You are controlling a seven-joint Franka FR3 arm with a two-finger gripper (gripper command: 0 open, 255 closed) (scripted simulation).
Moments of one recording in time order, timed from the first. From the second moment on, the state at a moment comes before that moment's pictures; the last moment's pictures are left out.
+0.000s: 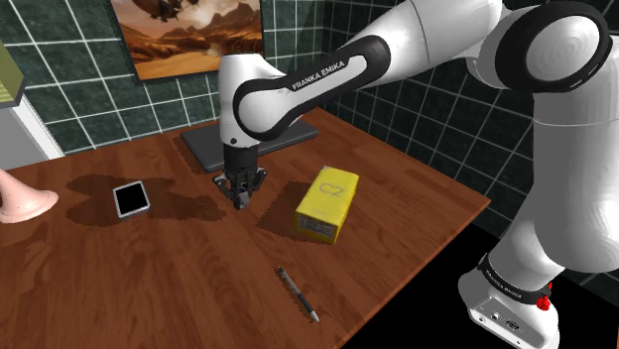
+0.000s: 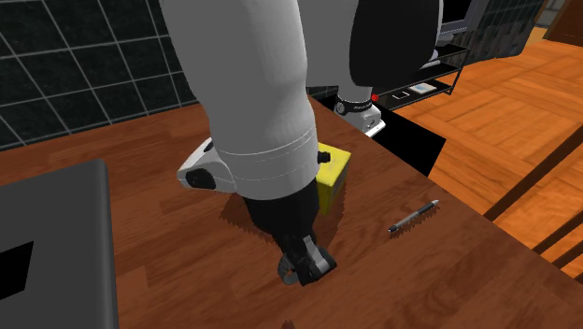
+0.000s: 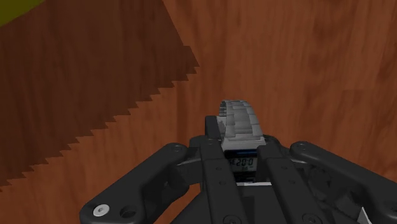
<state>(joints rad) 0.26 0.46 0.40 -1.67 0.03 2.14 0.64</state>
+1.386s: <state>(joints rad) 0.25 0.37 0.42 -1.52 0.06 1.90 0.65</state>
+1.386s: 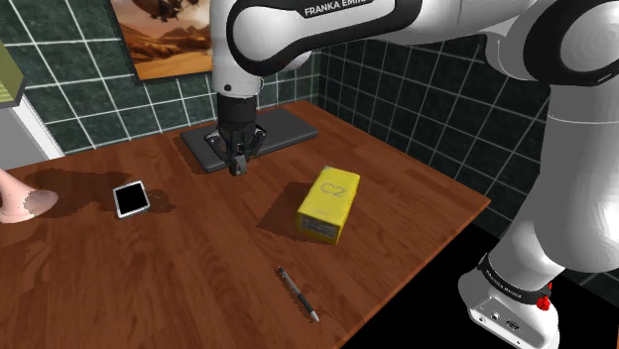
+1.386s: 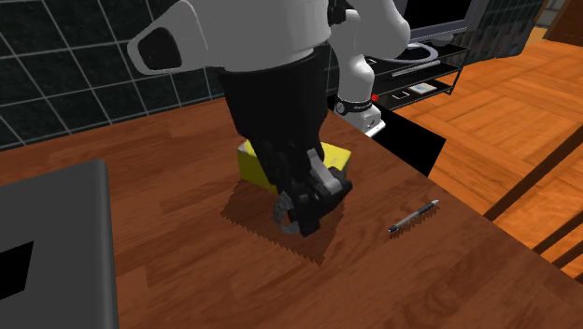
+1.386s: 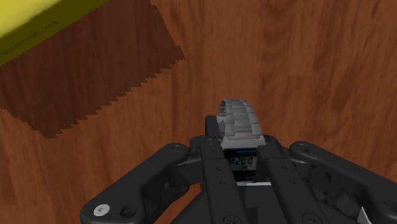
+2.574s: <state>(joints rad) 0.07 -0.23 0.31 -2.23 0.30 1.98 0.28</state>
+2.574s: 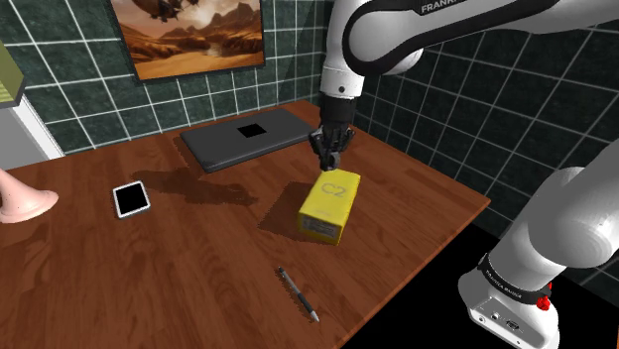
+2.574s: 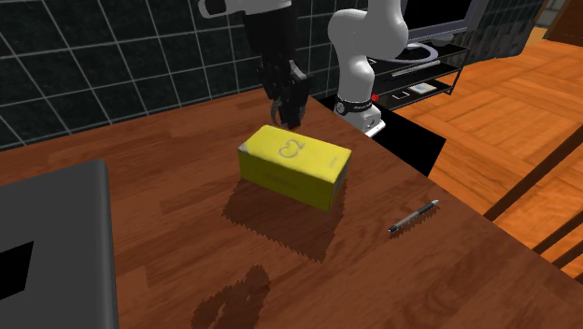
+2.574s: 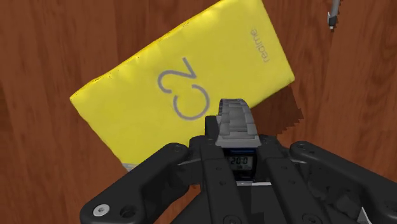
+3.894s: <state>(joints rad) 0.07 -0.18 0.32 -2.34 0.31 2.14 0.25</state>
